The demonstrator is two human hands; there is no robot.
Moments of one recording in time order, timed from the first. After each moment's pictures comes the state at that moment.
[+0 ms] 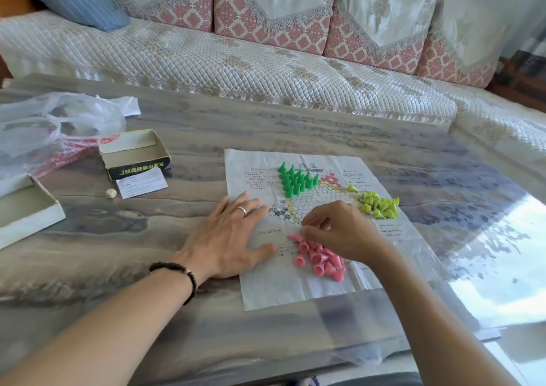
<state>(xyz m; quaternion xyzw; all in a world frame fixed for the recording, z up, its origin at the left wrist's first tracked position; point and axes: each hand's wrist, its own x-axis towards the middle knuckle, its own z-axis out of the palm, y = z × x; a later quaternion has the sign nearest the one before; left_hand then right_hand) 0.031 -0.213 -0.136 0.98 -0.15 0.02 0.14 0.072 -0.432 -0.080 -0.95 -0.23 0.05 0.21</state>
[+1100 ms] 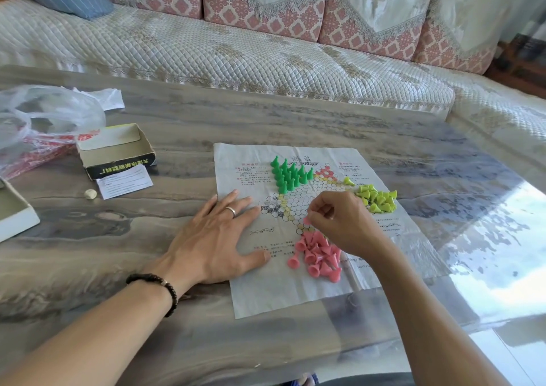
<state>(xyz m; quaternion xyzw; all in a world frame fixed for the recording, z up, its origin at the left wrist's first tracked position) 0.026 -0.213 -0.134 0.98 -0.13 0.01 0.15 0.086 -0.441 -0.092 -0.95 -0.17 0.00 0.27</state>
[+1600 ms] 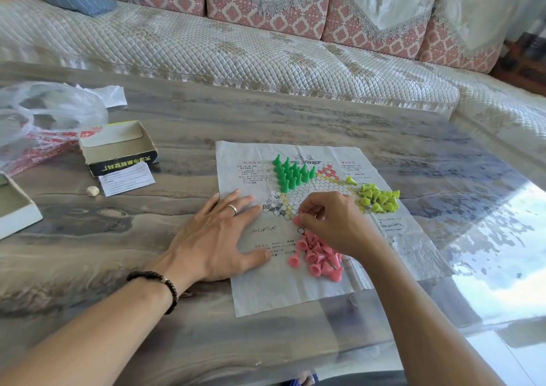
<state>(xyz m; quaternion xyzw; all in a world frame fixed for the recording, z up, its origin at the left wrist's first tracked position) 0.027 -0.212 -0.134 0.98 -0.13 0.01 0.15 0.087 -0.431 -0.097 -0.95 -0.20 0.01 0.25</state>
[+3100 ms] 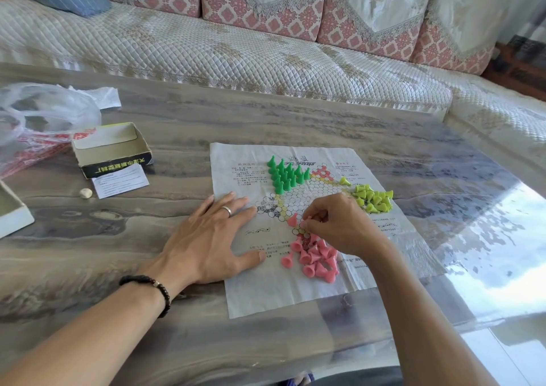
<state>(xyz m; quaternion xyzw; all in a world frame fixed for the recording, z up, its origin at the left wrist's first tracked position) 0.028 -0.212 -0.136 0.98 -0.14 0.02 0.16 0.086 -0.442 -0.088 -0.96 -0.17 0.05 0.21</state>
